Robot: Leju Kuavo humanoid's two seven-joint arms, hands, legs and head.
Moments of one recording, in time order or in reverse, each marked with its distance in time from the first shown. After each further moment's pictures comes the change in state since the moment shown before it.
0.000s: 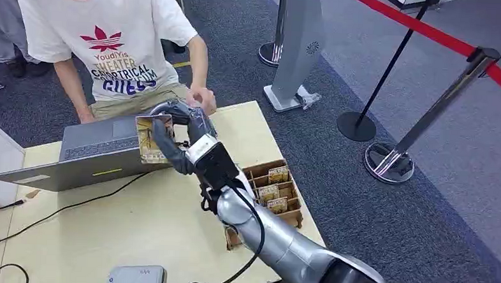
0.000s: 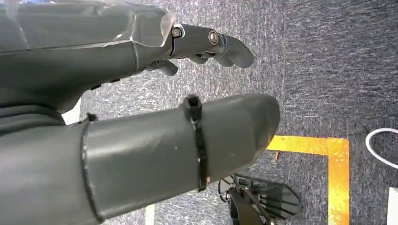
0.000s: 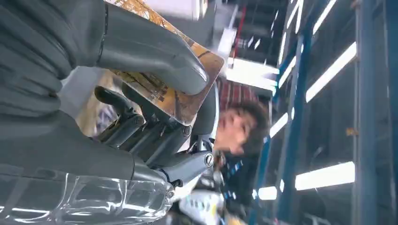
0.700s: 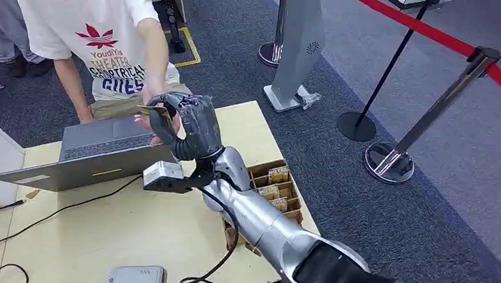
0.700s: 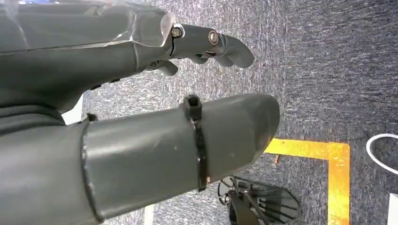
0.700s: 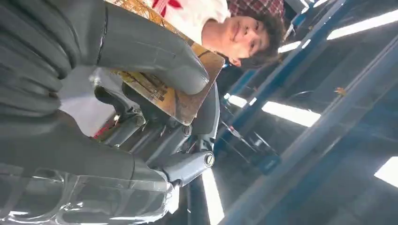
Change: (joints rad) left arm -0.006 -0.002 -0.004 0.000 0.015 0.026 0.014; right arm -0.085 0.103 -0.137 0.297 0.591 -0.300 -0.150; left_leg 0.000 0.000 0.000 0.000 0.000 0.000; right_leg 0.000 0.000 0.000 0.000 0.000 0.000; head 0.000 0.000
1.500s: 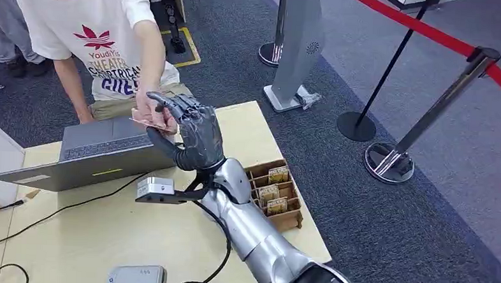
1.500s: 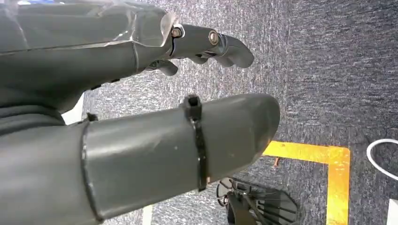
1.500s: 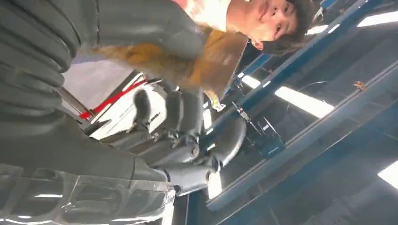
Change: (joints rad) left arm 0.000 -0.003 0.004 0.000 0.013 0.016 0.001; right arm 0.095 0.132 -0.226 -0.008 0.303 0.000 -0.047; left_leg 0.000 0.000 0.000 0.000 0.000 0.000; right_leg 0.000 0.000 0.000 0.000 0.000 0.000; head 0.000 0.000
